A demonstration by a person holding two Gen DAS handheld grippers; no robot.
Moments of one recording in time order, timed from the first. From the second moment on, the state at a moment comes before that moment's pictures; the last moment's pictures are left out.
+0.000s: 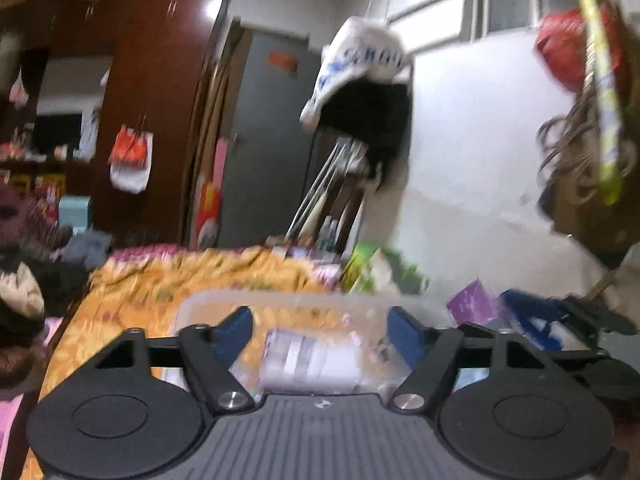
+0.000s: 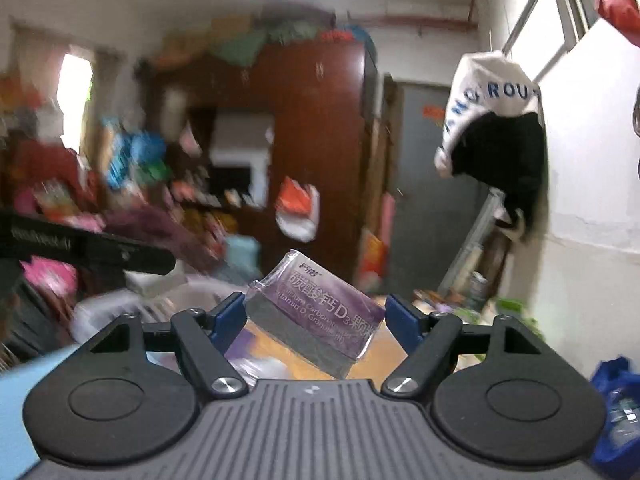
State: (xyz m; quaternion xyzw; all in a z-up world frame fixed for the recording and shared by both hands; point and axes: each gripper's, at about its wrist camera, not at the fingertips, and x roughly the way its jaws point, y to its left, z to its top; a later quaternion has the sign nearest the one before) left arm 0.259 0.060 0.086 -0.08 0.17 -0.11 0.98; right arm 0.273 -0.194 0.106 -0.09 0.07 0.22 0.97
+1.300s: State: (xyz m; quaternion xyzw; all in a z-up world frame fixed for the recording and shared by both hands) left arm 0.075 0.050 -0.051 0.00 0.20 -0.13 0.97; right arm 0.199 -0.173 -0.002 -0.09 0.25 0.38 0.89
